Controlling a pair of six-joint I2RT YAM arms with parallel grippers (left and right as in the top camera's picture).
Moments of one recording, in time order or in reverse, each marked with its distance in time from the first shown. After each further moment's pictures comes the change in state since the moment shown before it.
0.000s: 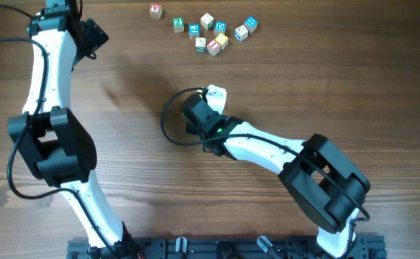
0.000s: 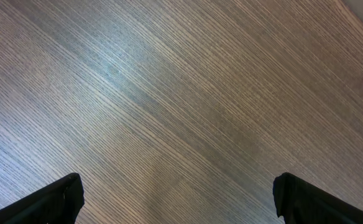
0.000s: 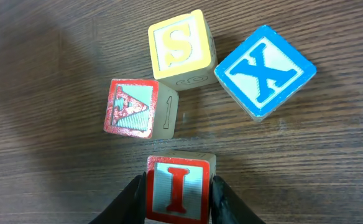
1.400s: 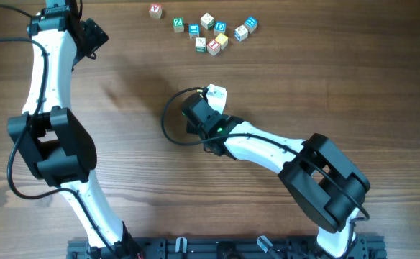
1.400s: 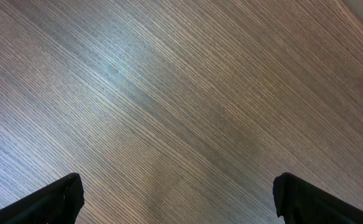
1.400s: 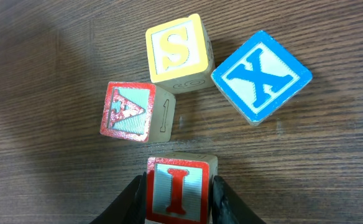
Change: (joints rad) left arm 0.000 0.000 0.000 0.000 0.000 0.000; right arm -0.005 0.002 0.000 -0.001 0.008 -0.014
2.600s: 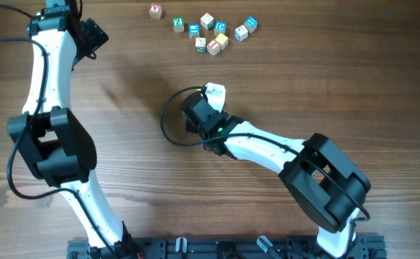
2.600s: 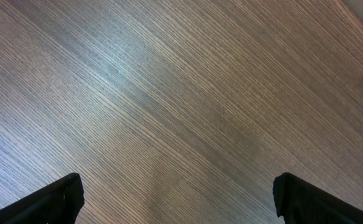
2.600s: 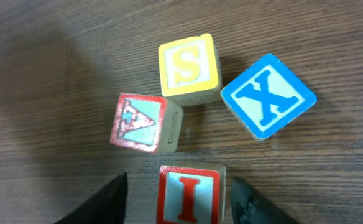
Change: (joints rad) left arm 0.000 0.000 0.000 0.000 0.000 0.000; right arm -0.002 -0.006 0.000 0.029 0.011 -0.053
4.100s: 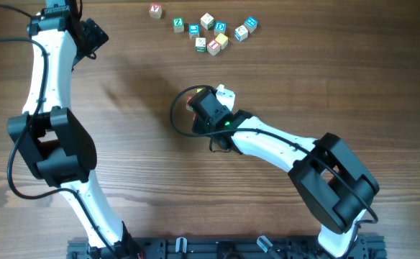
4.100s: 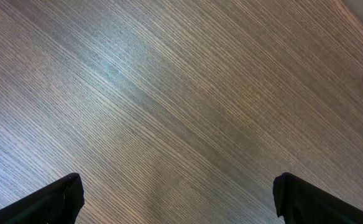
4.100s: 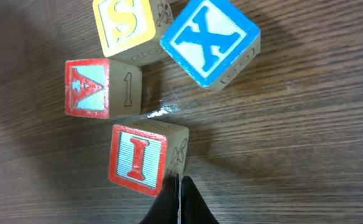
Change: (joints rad) left arm 0.000 0.000 0.000 0.000 0.000 0.000; right arm -0.046 -0.031 0.001 -0.155 -0.151 0.133
